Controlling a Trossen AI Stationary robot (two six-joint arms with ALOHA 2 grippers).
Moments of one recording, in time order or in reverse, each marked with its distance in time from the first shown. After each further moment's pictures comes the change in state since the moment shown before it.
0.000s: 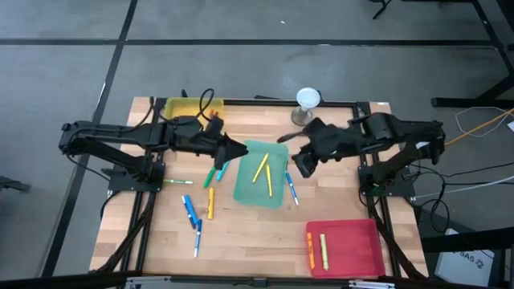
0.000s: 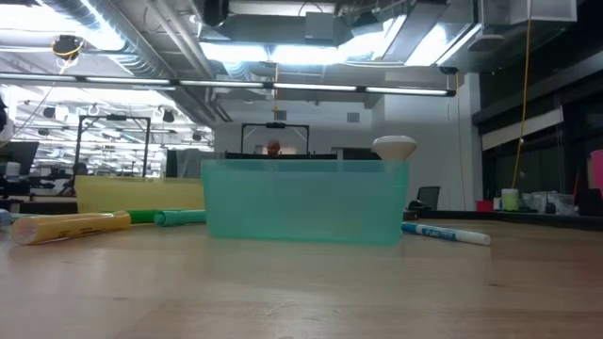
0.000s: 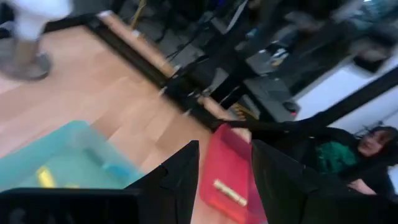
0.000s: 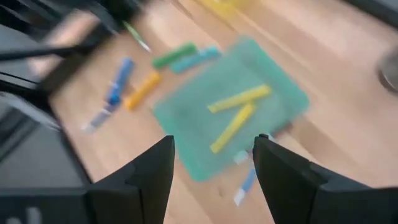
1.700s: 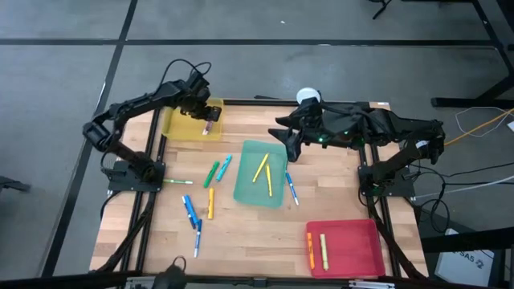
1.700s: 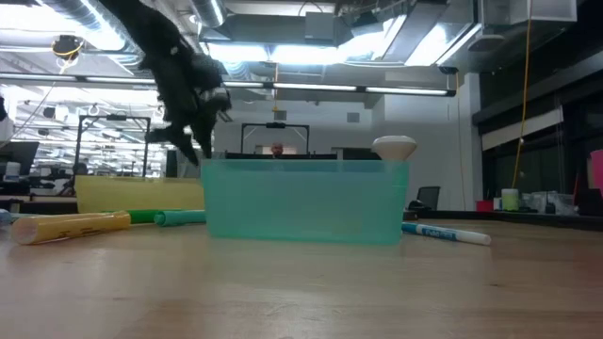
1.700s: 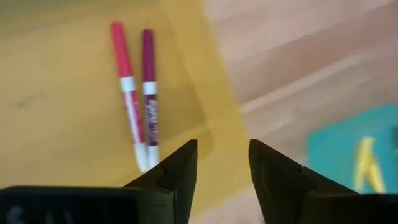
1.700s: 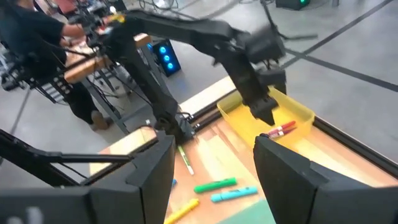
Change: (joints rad) left arm 0.874 0.319 -0.001 -0.609 0.261 0.303; right arm -0.048 -0.009 0.000 0.558 0.161 -0.393
